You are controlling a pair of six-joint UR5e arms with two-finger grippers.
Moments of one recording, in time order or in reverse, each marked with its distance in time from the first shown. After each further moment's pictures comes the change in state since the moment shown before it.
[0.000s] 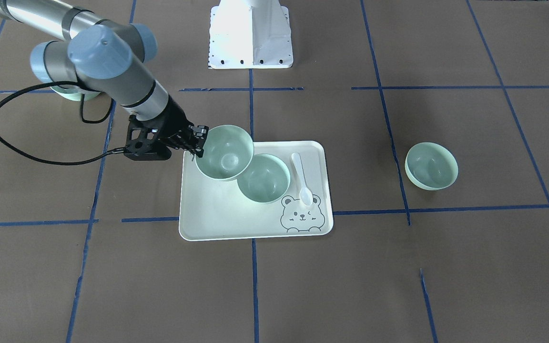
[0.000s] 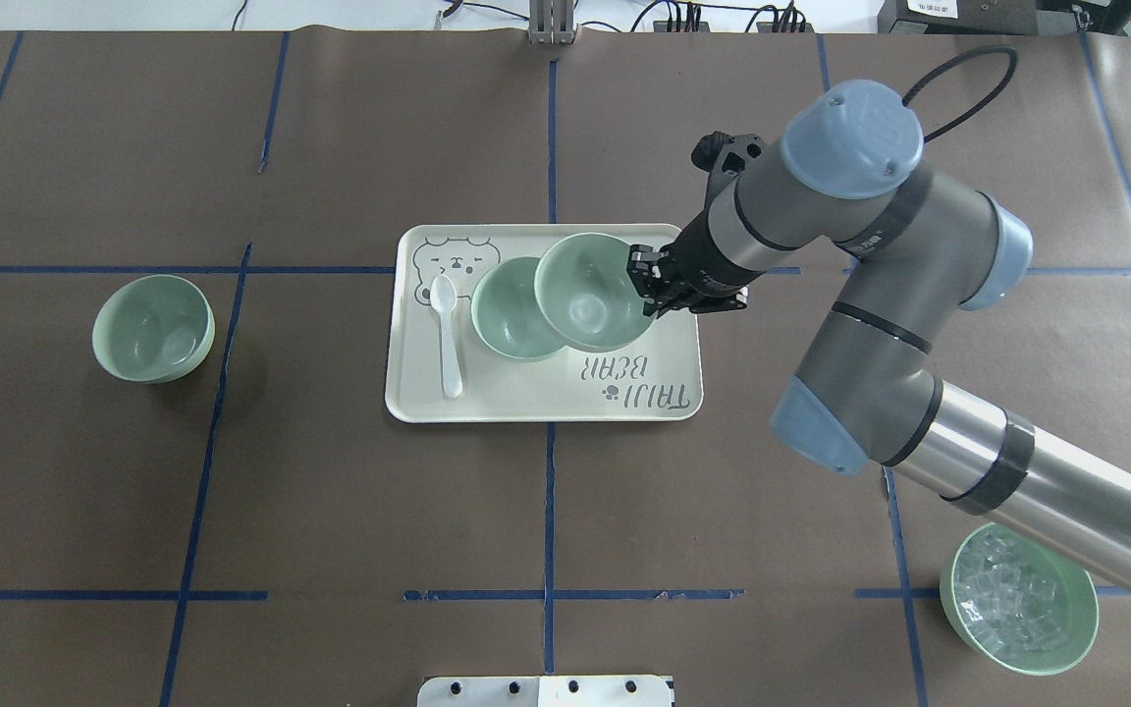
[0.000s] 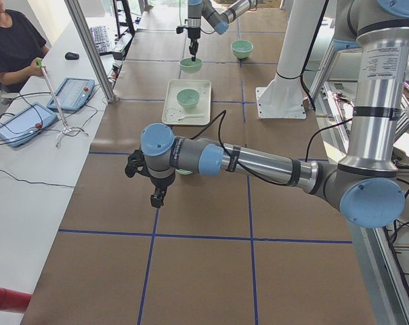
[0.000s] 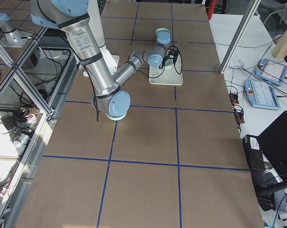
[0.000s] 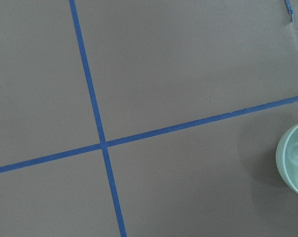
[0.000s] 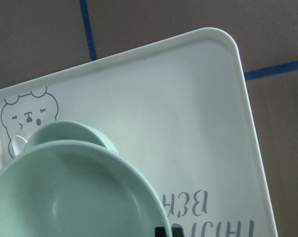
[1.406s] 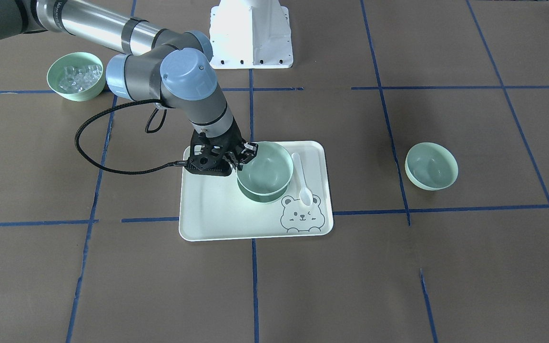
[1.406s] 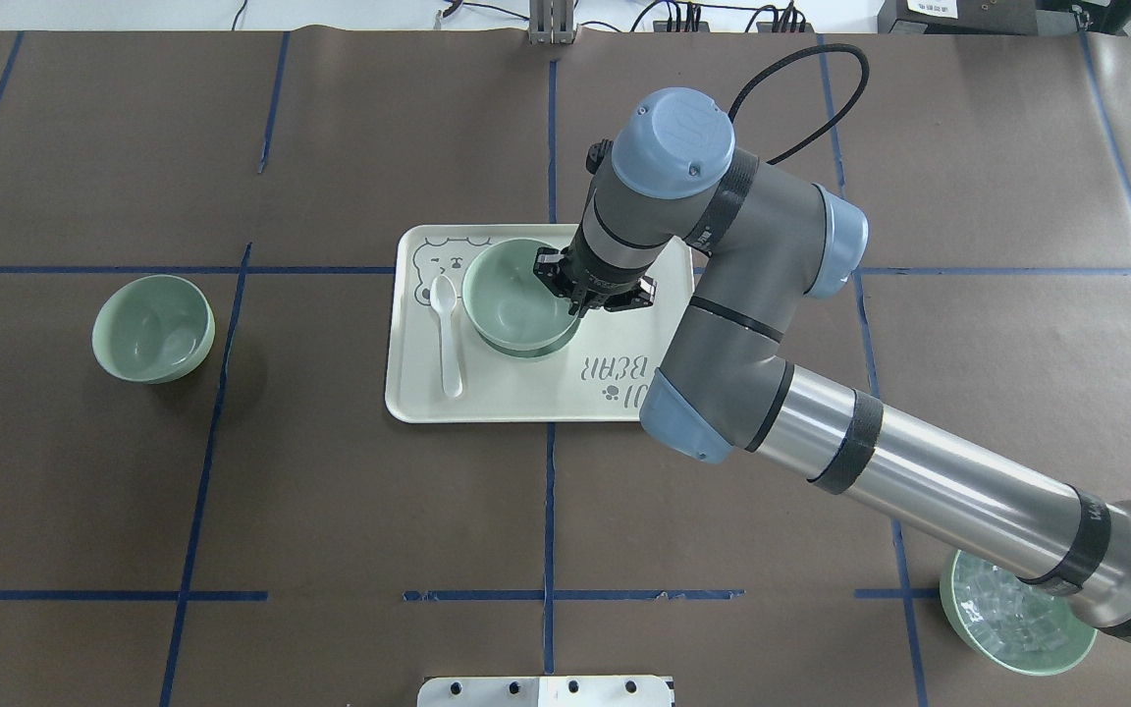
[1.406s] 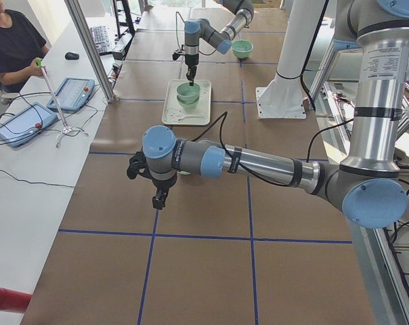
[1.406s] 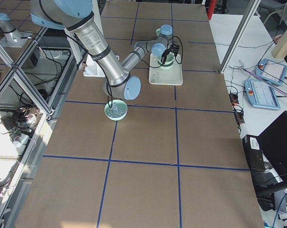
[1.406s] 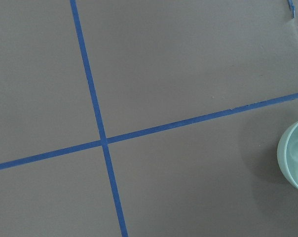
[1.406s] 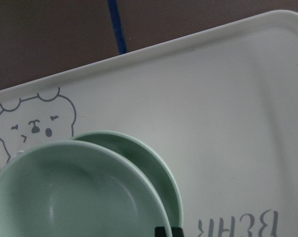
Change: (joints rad) left arm 0.000 0.011 -0.001 -0.002 -0.002 0.004; right arm -0.050 0.188 -0.215 -0.054 -0.064 0.017
